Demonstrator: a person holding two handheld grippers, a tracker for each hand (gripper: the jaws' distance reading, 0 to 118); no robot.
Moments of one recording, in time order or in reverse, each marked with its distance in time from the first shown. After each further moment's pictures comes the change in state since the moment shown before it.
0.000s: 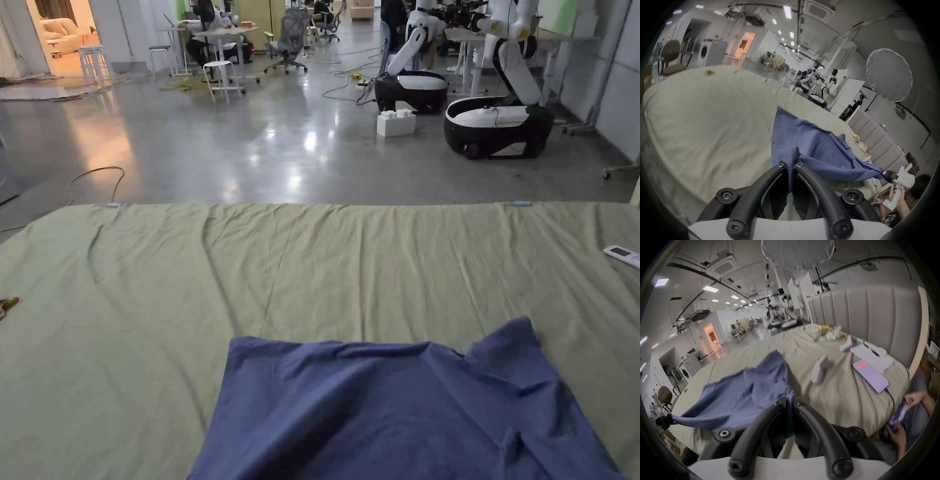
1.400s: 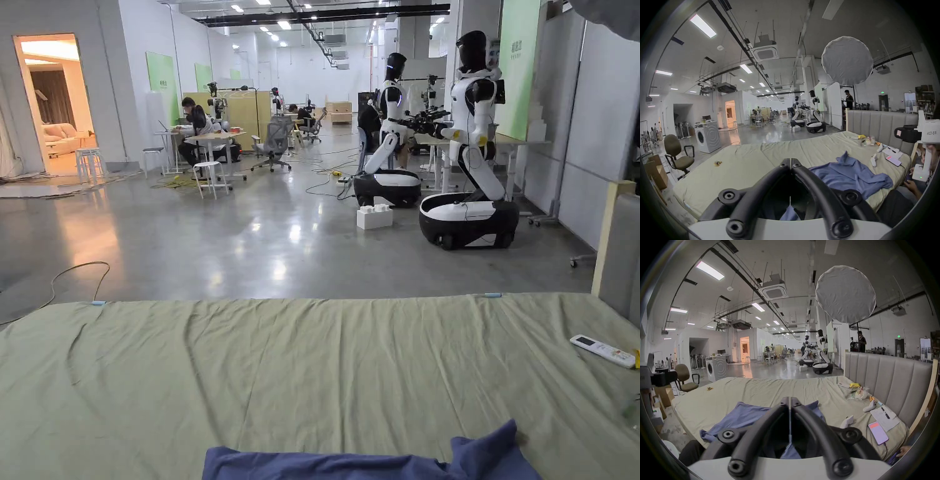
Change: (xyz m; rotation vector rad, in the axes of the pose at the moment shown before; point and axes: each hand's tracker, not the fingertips) left arm 0.171 0.019 0.117 0.417 0.093 -0.624; right arm -0.119 0.047 0.125 0.439 0.268 0.295
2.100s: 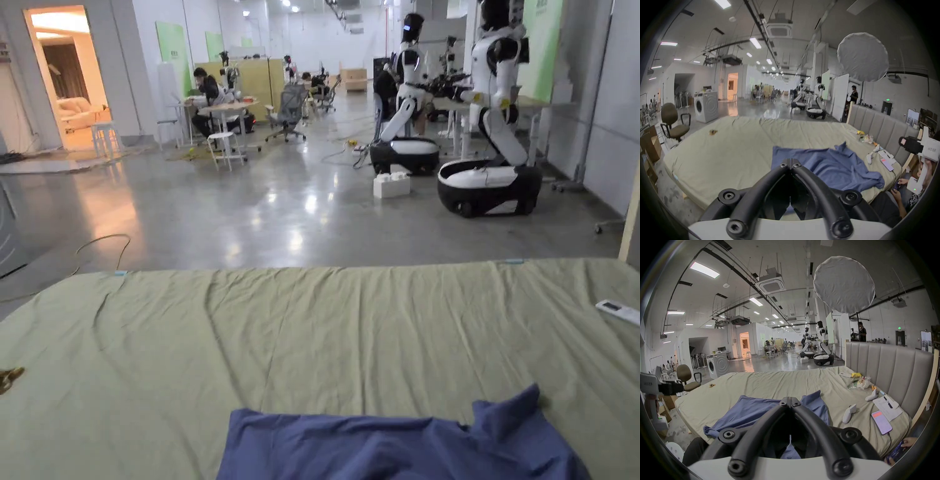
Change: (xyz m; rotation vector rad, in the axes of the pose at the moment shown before) left arm -0.051 -0.036 -0.030 -0.240 0.009 0.203; right arm 0.005 -0.017 0.000 -0.067 0.003 -0.017
